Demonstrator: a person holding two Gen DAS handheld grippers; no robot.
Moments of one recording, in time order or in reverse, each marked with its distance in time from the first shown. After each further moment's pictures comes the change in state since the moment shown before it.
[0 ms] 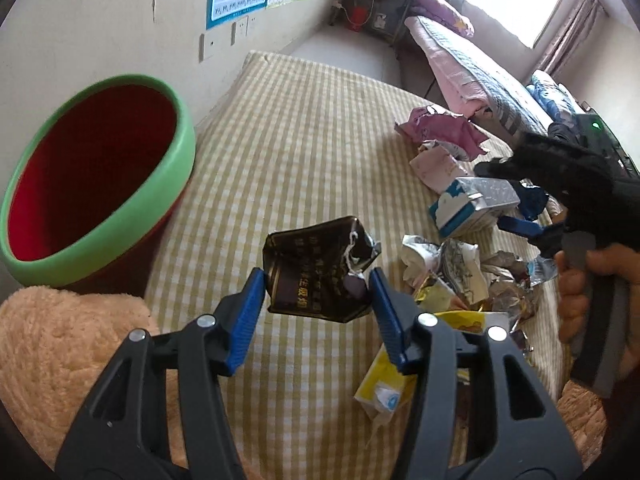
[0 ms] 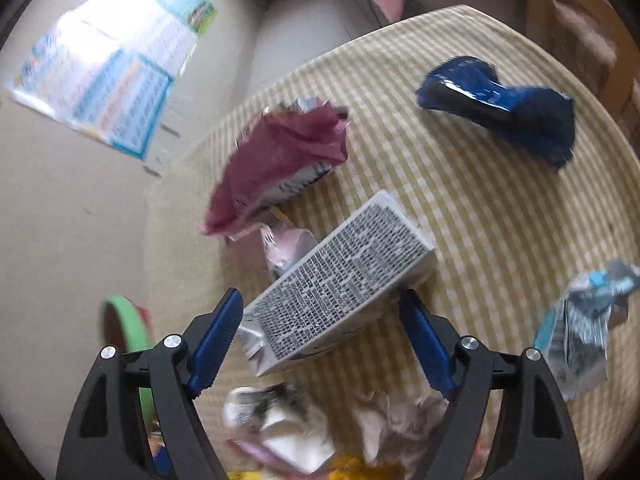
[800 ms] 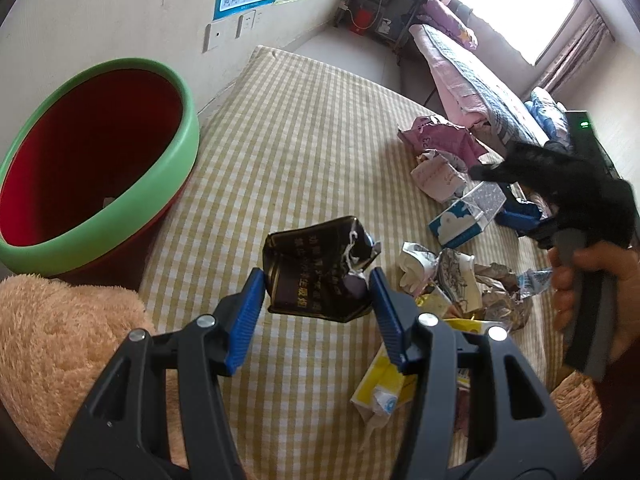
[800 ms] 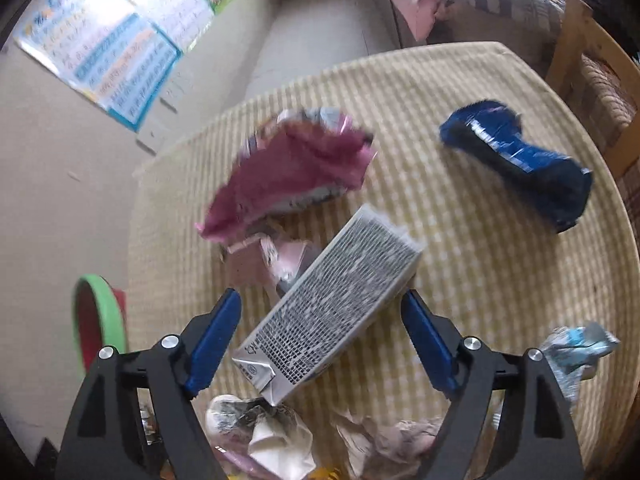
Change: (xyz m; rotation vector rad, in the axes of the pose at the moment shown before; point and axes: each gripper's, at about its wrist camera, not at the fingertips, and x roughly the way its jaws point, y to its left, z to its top) left arm 0.001 0.011 0.000 -0.063 -0.004 -0.046; right arm 0.010 0.020 0.012 -0.133 0.019 -0.091
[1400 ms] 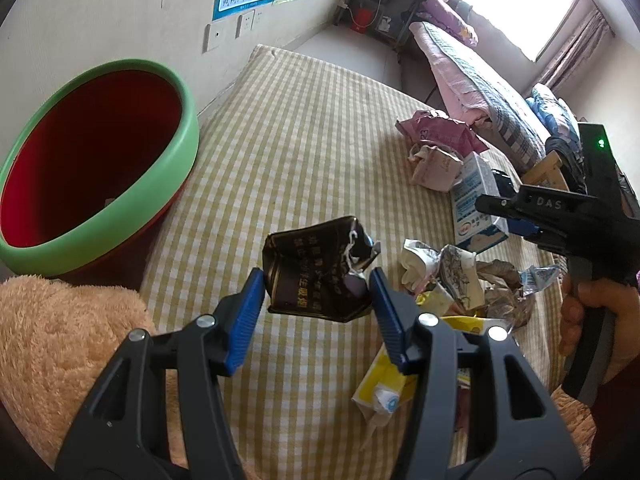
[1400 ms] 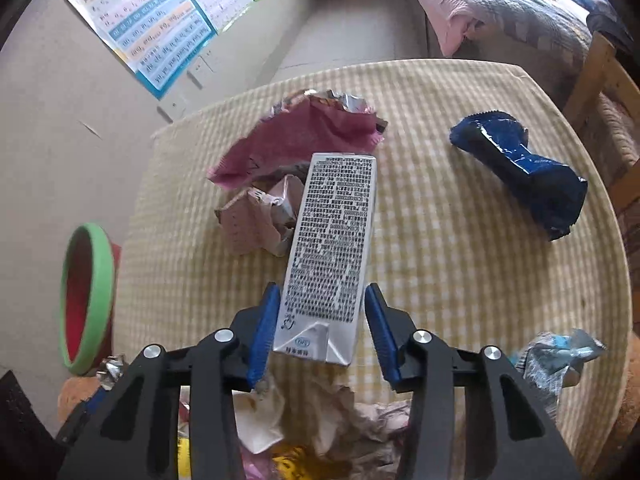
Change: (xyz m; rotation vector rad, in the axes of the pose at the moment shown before) left arm 0.000 -0.005 -0.002 0.015 0.007 0.014; right arm -0.011 -0.005 -0.021 -0.150 -0.021 0.003
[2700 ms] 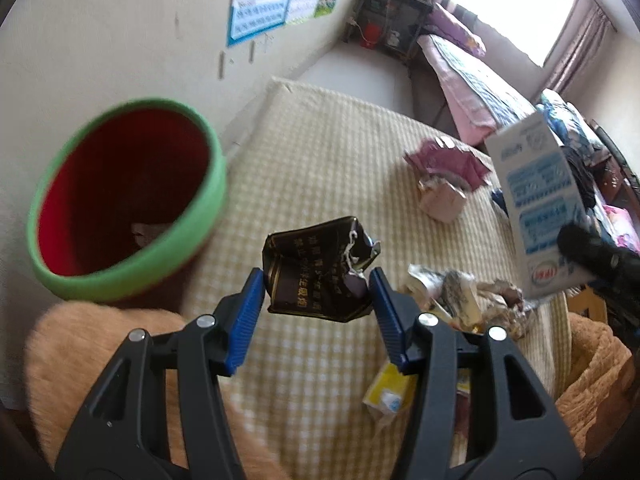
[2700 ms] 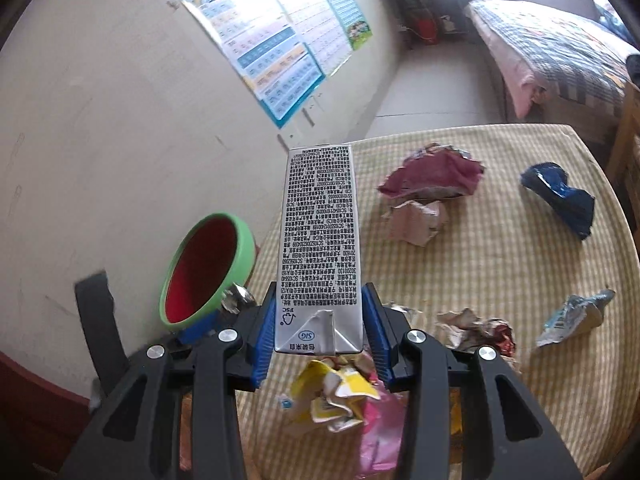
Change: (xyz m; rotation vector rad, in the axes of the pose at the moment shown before) left arm -0.038 0.004 0.018 0.016 -0.076 0.085; right arm -0.105 0.063 -0.063 -0.139 -0.191 0.309
